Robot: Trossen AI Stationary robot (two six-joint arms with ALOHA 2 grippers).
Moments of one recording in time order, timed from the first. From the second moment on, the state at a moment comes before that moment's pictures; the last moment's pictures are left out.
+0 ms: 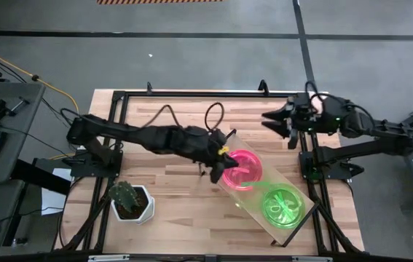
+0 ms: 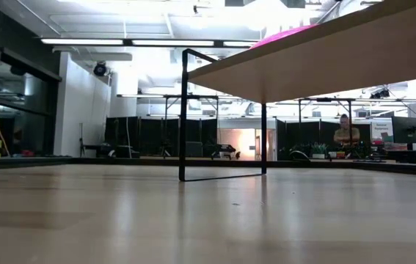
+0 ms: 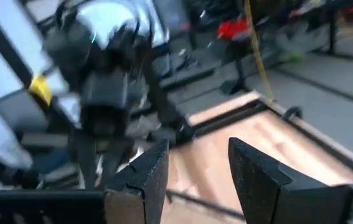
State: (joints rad) left arm -0.15 1.70 1.60 -0.25 0.03 -0.62; right arm -0.05 0.77 1.00 -0.33 0.05 0.34
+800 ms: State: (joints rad) left arm -0.25 2.19 2.03 -0.20 -0.30 -0.59; right arm -0.05 0.69 1.00 -0.38 0.34 0.33
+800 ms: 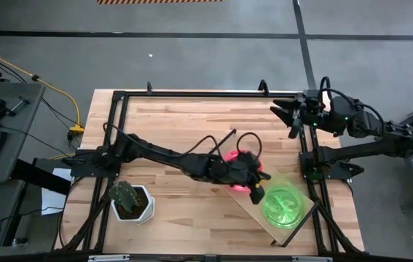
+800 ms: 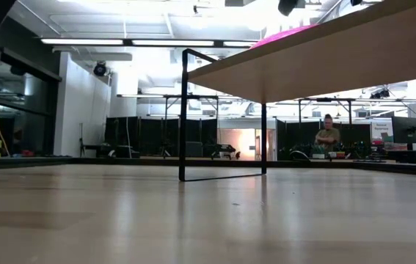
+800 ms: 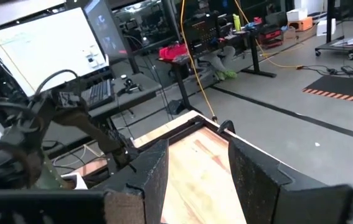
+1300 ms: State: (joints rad) left arm -0.28 2.31 2.10 -0.17 -0.41 -0.43; right arm -0.05 0.69 1.00 -0.41 0.37 0.33
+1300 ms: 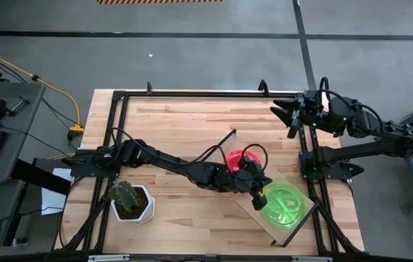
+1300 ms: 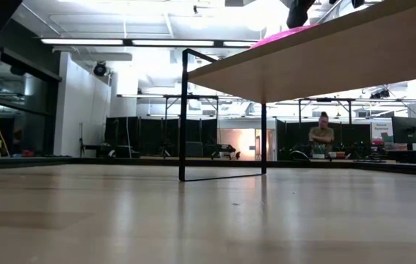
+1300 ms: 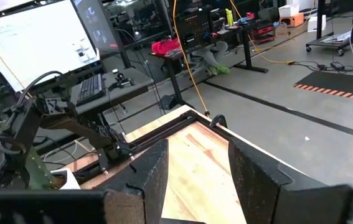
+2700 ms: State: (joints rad) left arm -0.15 1.82 1.87 -0.42 -0.19 -0.01; right arm -0.05 0.69 1.00 -0.55 0.35 0.33
